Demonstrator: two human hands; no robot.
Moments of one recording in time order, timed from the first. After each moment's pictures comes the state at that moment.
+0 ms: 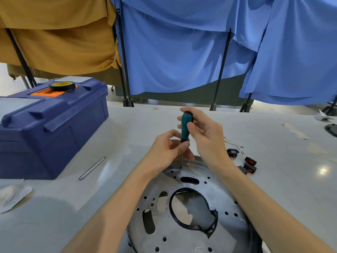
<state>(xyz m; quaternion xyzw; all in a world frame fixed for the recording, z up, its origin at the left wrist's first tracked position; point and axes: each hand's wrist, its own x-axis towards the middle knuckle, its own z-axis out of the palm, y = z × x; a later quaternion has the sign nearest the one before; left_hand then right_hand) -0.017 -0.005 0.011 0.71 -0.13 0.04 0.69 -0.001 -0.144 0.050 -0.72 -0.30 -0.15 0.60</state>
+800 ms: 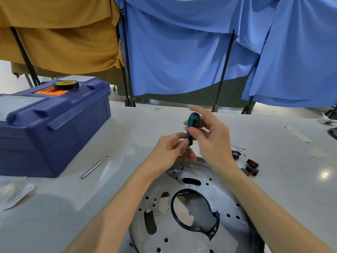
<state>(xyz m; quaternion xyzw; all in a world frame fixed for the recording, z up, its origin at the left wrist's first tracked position) -0.019 -0.007 0.013 0.70 -0.14 0.05 0.69 0.002 -0.145 0.046 -0.72 -0.29 -0.19 0.60</state>
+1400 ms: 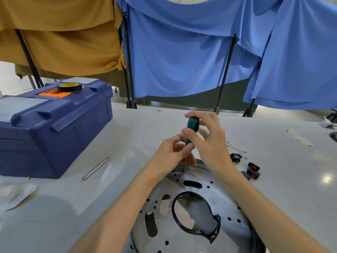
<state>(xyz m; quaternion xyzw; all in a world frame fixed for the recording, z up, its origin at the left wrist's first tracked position) -0.018 -0.009 0.011 0.72 -0.13 0.04 0.68 -0.005 -0.139 0.050 -0.71 -0.30 -0.17 0.61</state>
